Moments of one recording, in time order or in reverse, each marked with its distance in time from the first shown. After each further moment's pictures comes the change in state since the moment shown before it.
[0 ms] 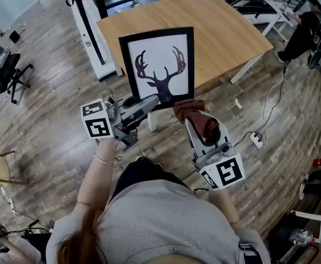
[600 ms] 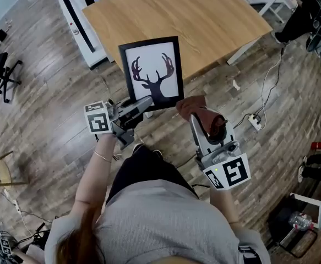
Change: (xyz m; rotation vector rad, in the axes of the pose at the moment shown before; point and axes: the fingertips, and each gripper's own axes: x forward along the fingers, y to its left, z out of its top) left arm -0.055 0.088 -0.056 -0.300 0.035 0.051; right arm 0.025 0.002 -0.023 0.077 0.062 -0.096
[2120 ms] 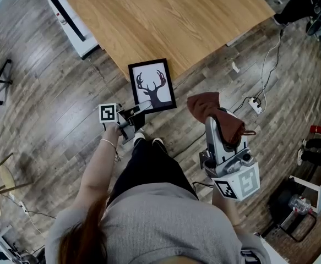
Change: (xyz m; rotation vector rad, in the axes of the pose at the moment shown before) left arm -0.029 0.160 -0.089 -0.632 0.019 0.033; right arm 0.012 -0.027 0.016 0.166 -0.129 -0.132
